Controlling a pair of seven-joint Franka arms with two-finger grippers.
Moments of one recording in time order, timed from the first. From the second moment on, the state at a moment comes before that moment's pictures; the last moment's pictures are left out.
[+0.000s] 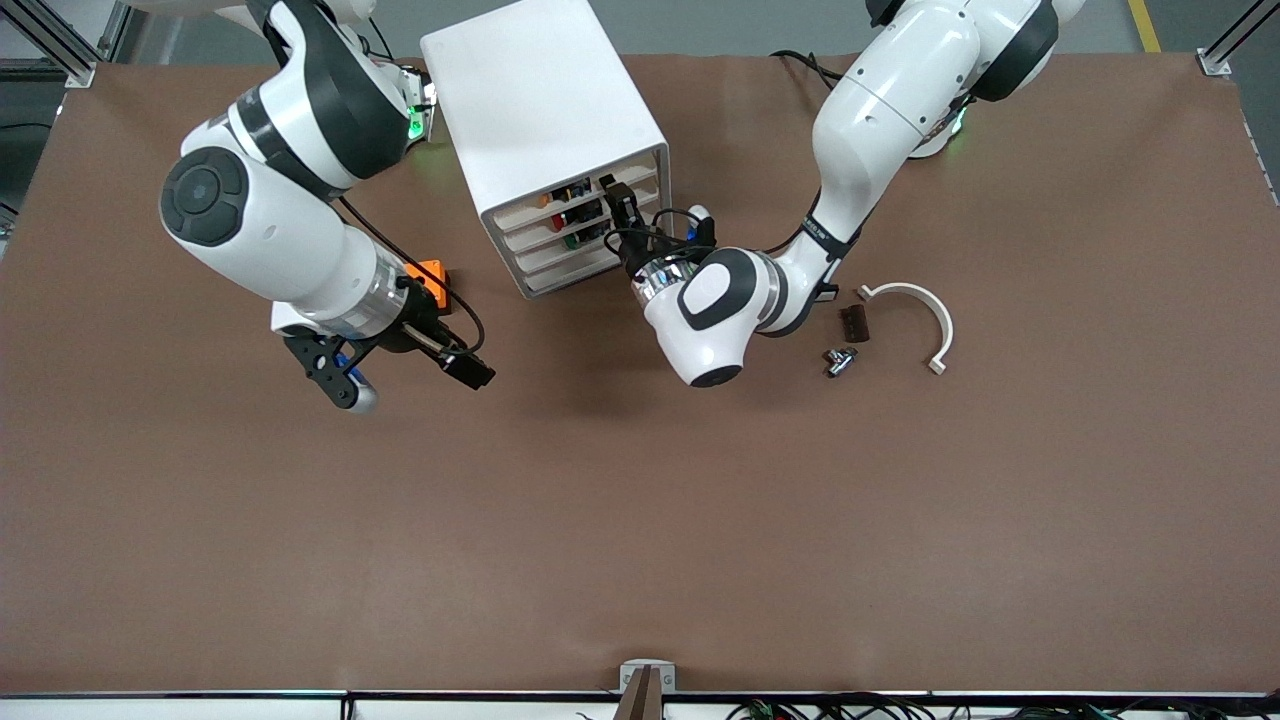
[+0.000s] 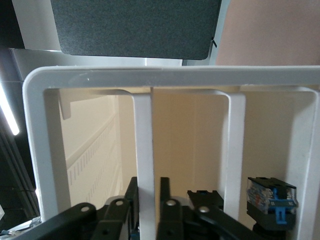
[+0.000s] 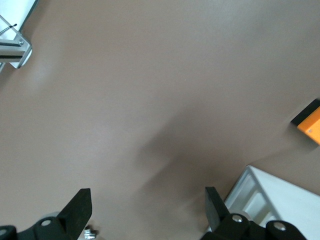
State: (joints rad) left arm -0.53 0.85 -0.24 -1.41 -1.05 1.40 -2.46; right arm -0.04 0.36 0.55 -1.49 0.04 1.92 1.27
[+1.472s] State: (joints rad) left arm -0.30 0.86 -0.17 -1.30 -1.03 1.40 -2.23; right arm 0.03 0.45 0.78 -1.56 -0.14 1.99 1.73
